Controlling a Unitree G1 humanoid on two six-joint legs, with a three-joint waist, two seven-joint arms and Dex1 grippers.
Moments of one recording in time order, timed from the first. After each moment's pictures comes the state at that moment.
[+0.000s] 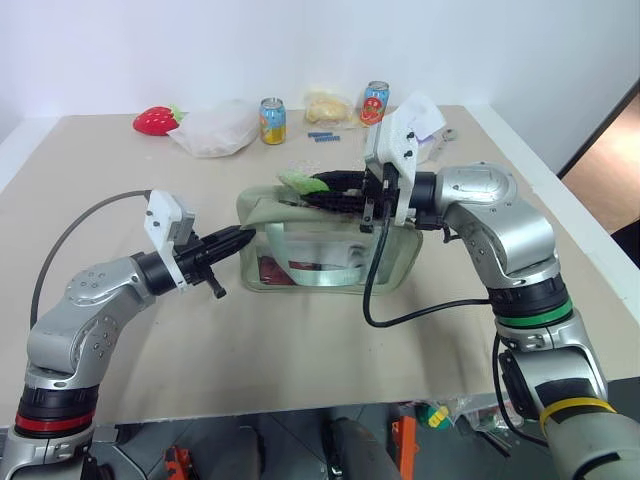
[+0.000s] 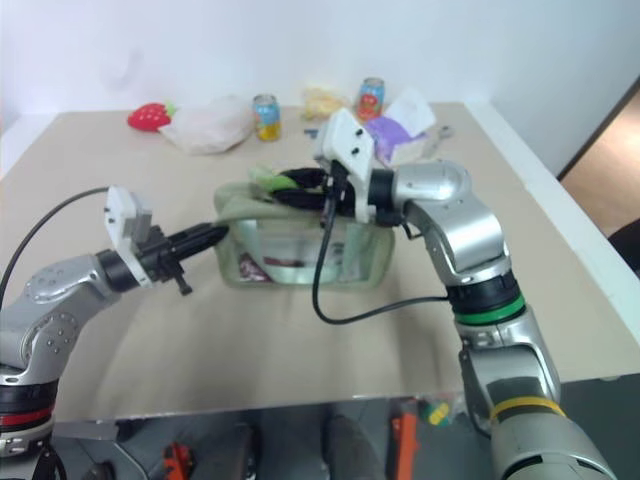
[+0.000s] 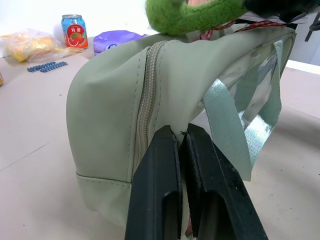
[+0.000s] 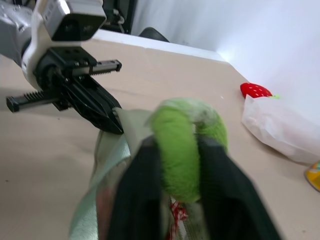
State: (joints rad) left arm -0.33 0.60 0.15 -0.32 -0.65 0.56 -0.75; right arm -0.93 -0.52 0.18 -0.05 0.38 0.49 1.00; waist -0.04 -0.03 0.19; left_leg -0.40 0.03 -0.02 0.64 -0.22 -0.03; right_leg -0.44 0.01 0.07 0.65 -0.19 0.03
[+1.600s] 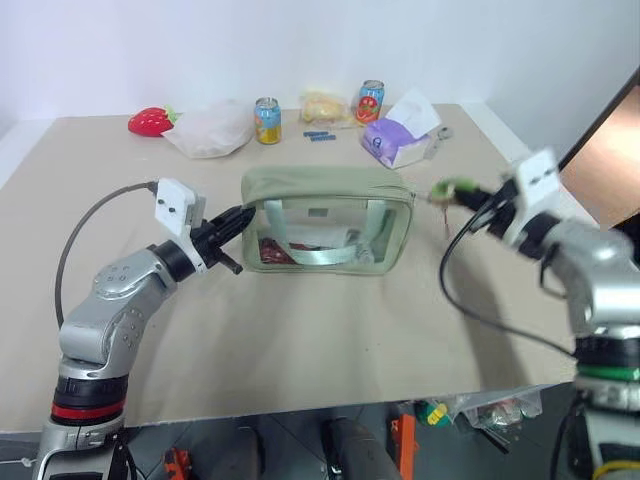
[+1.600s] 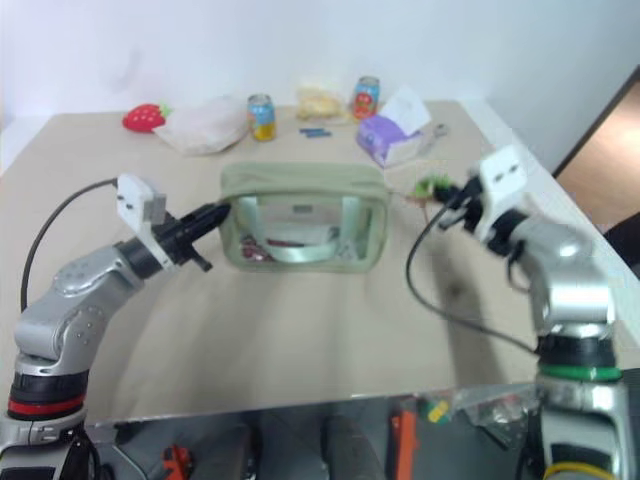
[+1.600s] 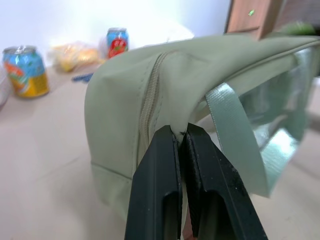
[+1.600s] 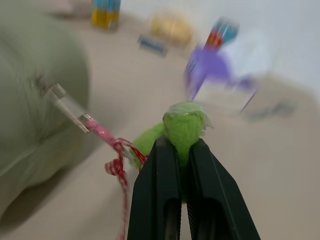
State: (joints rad) left arm -0.39 0.47 0.13 -0.30 -0.55 0.55 -0.53; right arm -0.46 -0.68 -0.15 -0.06 0.25 0.52 0.59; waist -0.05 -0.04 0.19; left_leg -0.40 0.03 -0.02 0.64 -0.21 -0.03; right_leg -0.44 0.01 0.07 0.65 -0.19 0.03
